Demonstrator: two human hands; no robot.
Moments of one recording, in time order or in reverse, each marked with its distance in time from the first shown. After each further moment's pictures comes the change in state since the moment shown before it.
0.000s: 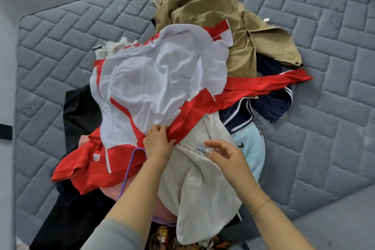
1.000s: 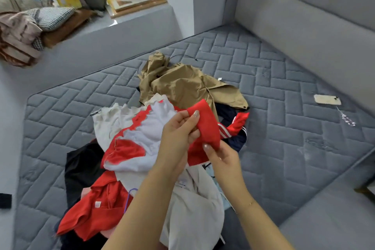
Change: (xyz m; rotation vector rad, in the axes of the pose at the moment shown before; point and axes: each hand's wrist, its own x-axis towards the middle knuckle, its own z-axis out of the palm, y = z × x) left_hand -0.149 0.211 -0.256 -1.598 -0.312 0.155; right_hand -0.104 -0.149 -0.062 0.232 0.208 -0.485
